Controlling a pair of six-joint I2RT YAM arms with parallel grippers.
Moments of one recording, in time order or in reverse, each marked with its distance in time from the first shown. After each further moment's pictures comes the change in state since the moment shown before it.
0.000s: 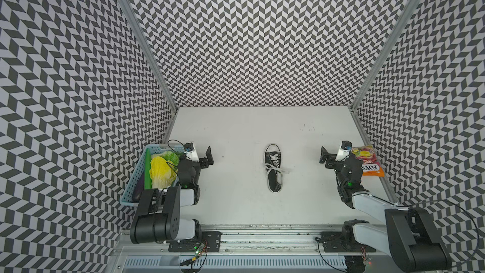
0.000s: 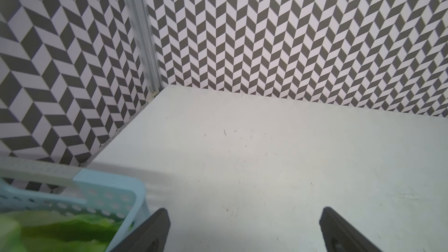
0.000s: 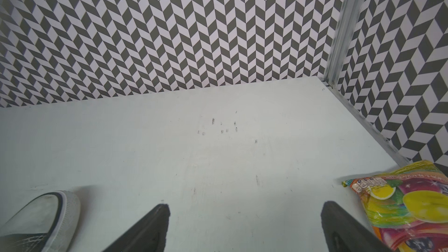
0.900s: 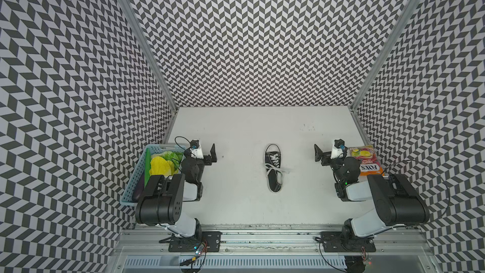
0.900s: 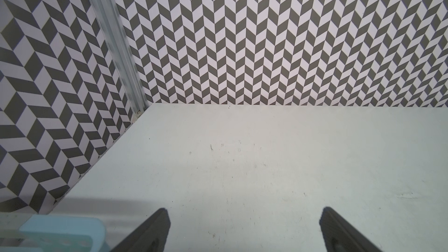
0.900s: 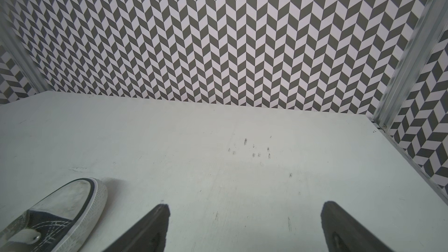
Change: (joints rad) left arm -0.053 0.087 0.040 0.087 -0.026 0.056; right arm -0.035 0.311 0.034 0.396 -0.242 -0.085
